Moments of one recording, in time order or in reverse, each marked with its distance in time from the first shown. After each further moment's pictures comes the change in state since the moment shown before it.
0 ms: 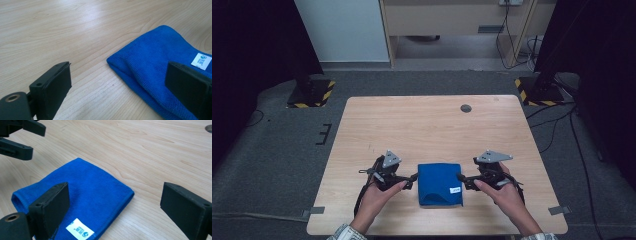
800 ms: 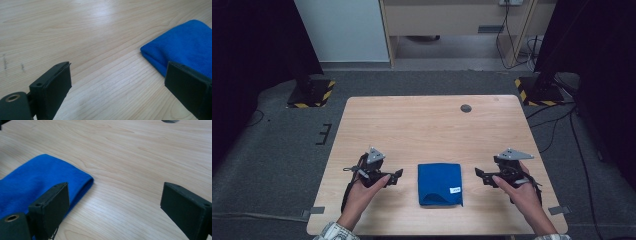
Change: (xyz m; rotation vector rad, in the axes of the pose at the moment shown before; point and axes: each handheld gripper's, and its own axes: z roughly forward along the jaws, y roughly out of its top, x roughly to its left) left arm 0.042 -0.013 -0.019 0.028 0.073 -0.054; right arm -0.046 -0.019 -0.026 -0.001 -0.121 0.076
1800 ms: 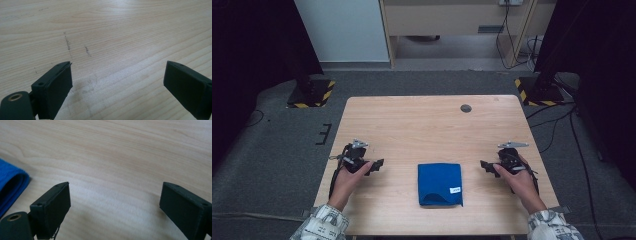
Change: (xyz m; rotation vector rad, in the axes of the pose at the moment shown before) left arm 0.080 -0.004 0.019 0.111 0.105 -0.106; right arm -0.055 -0.006 0.055 0.157 -0.101 0.109
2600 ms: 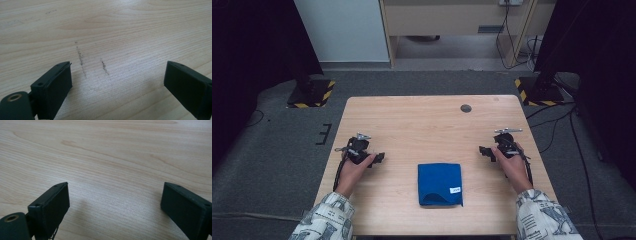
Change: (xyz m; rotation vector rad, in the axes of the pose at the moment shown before) left arm 0.012 0.014 0.032 0.042 0.059 -0.005; right arm -0.020 0.035 0.037 0.026 -0.108 0.080
